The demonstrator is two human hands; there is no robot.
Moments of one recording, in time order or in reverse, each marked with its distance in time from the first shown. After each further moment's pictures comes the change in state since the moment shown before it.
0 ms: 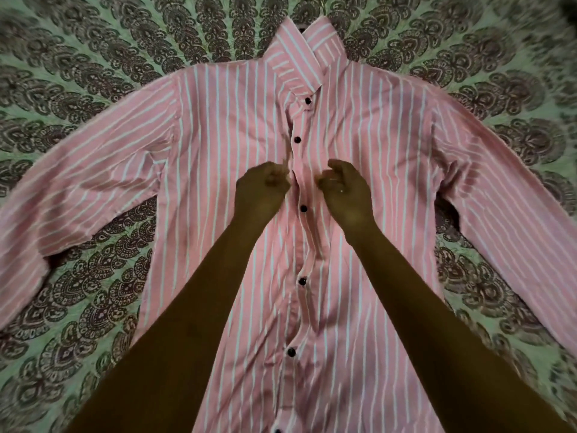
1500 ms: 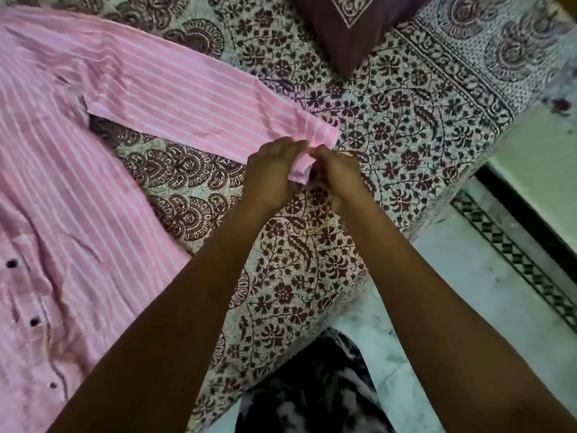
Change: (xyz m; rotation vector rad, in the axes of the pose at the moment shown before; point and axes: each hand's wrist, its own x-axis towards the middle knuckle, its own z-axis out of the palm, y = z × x) left_hand -0.260 0.119 0.410 0.735 -0.595 0.758; right_hand -0.171 0.253 -0.399 0.786 0.444 0.566
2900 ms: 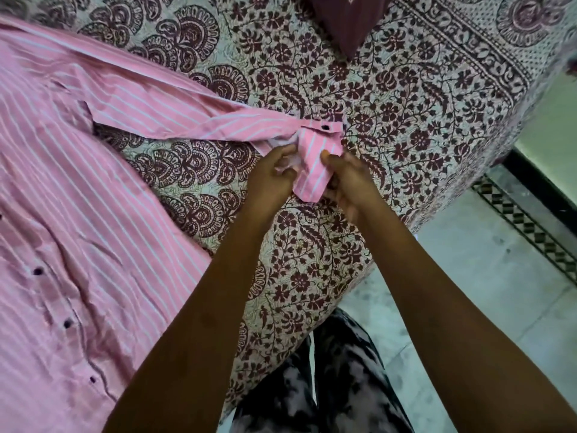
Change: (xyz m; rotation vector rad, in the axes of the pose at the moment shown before) left_hand -0.025 0.013 -0.019 -0.830 -0.028 -0.509; right_hand -0.019 0.017 -0.010 0.137 -0.137 0.107
